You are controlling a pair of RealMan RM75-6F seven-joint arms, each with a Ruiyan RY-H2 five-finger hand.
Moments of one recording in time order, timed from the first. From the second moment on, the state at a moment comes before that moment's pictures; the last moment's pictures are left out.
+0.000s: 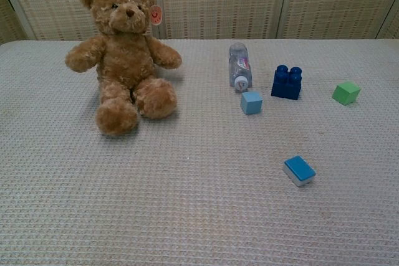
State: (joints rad) left arm -0.15 -1.23 -0.06 -1.48 1.44 1.41 0.13; right arm 0.08 -1.15 0.05 -1.57 -1.56 1.53 0.06
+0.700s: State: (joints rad) left arm -0.20 -1.38 -0.10 -1.36 1.41 1.40 0.18; right arm 0.06 -1.14 0.09 -1.63 -1.53 1.57 0.05
